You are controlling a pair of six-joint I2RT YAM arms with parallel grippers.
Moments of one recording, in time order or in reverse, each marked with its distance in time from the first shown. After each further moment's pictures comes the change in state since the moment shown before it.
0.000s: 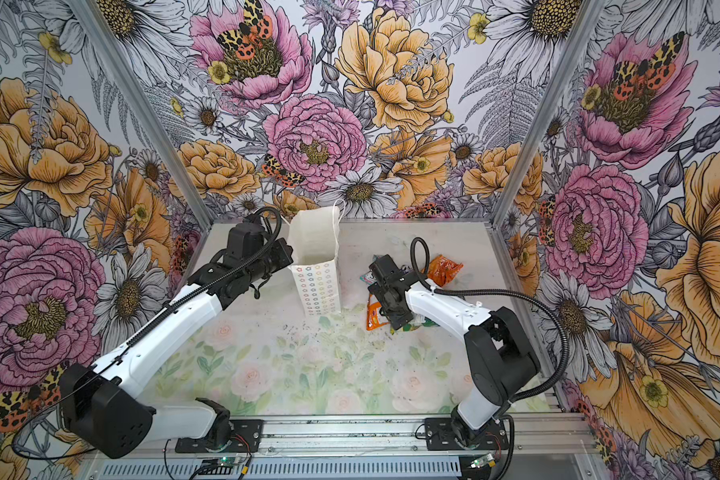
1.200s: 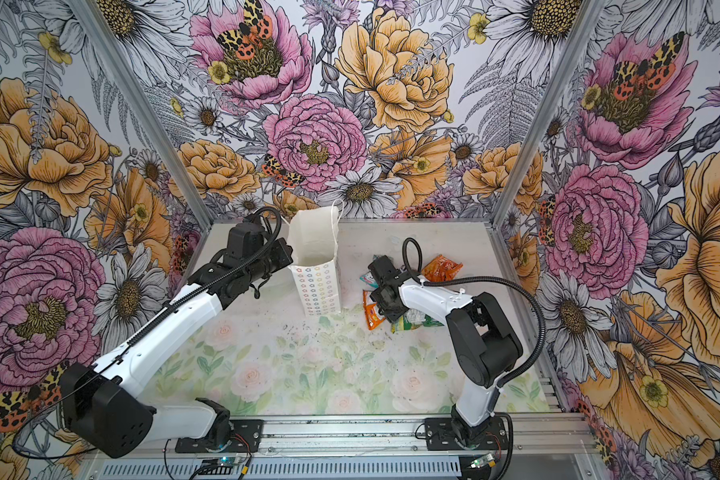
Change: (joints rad) left arm 0.006 0.003 0.000 0.001 0.000 0.000; right arm -0.032 0.110 0.009 0.090 -0.014 -0.130
